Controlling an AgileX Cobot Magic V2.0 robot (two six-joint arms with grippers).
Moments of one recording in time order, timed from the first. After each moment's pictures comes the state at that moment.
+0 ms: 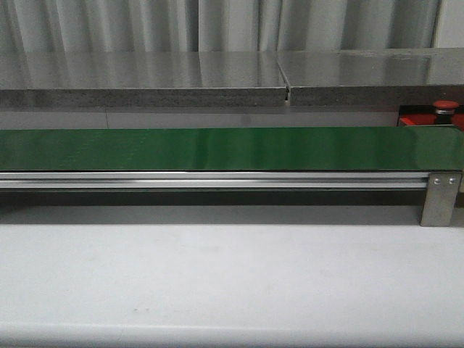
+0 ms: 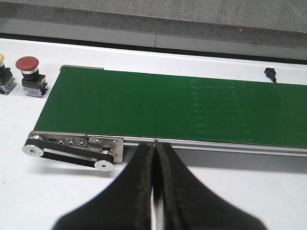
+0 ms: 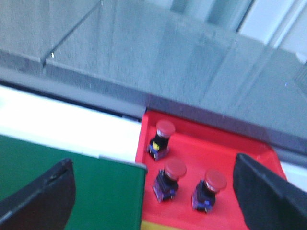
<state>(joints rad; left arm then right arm) 0.15 0.63 -0.55 -0.54 0.49 0.43 0.00 1.01 -0.70 1.63 -0.14 -1.83</state>
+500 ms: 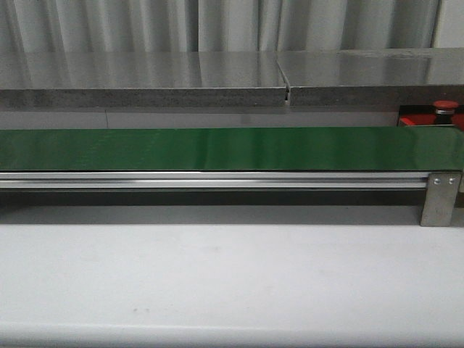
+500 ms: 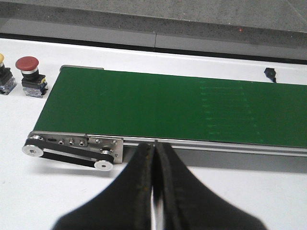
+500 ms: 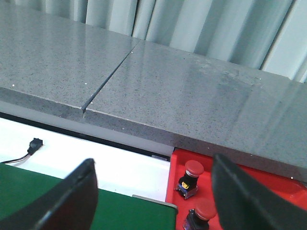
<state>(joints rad) 0.15 0.63 -0.55 -0.54 0.49 0.43 0.01 0.96 -0.73 1.69 -0.04 -1.84</state>
